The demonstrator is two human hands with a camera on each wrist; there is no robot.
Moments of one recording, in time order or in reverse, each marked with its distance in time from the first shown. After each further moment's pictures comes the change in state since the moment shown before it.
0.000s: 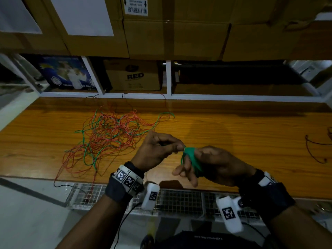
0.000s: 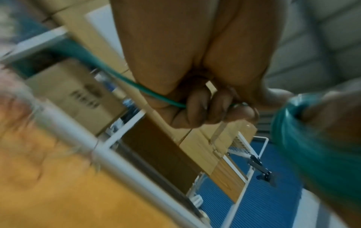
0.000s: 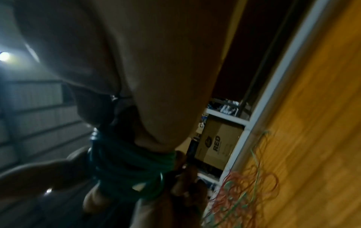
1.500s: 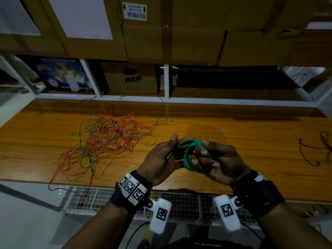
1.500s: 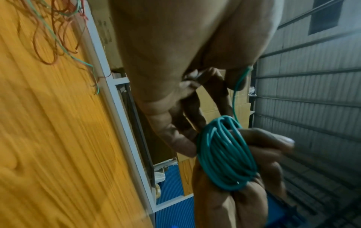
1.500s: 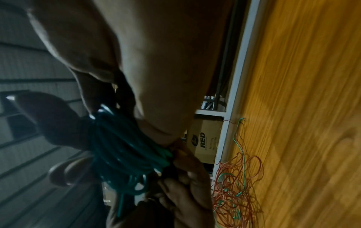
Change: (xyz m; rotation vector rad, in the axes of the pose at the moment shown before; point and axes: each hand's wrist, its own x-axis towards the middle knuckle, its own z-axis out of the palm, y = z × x) left_hand -0.006 0.004 0.033 -0.717 -0.070 -0.389; right_hand -0.003 -0.001 -0.020 0.414 0.162 -0.088
